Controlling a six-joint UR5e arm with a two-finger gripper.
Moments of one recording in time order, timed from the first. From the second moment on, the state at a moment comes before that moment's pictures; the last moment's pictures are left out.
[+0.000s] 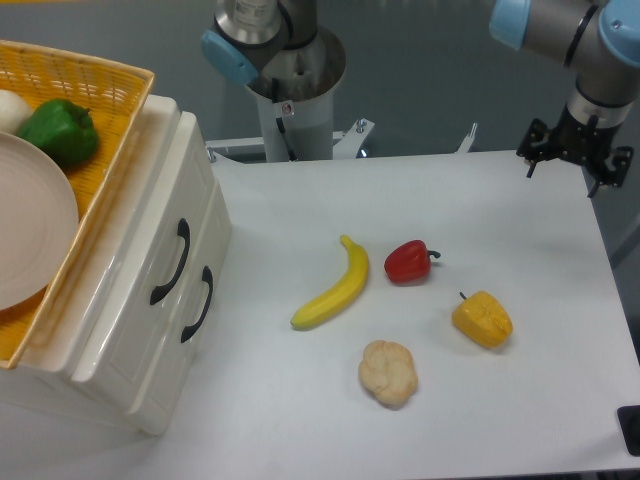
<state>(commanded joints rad) 3.00 -1.88 -1.56 -1.21 1.56 1.43</state>
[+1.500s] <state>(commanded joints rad) 2.56 -1.84 -1.60 -1.24 1.49 0.61</state>
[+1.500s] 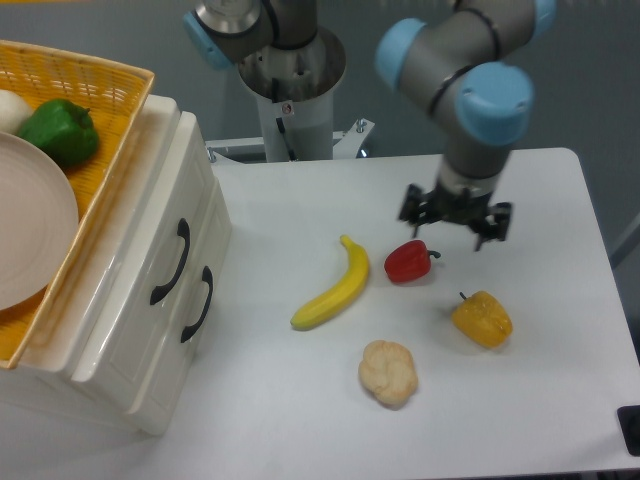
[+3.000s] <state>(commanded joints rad) 2.32 -1.81 -1.59 -1.32 1.10 0.30</state>
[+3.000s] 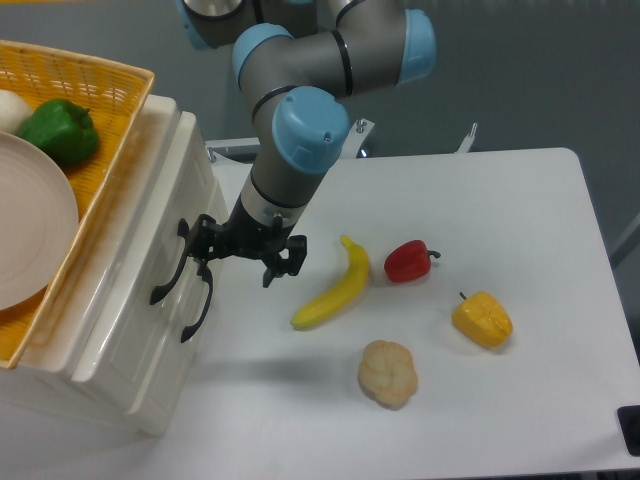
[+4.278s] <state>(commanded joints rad) 2.29 -1.83 -1.61 -1.34 1.10 0.31</state>
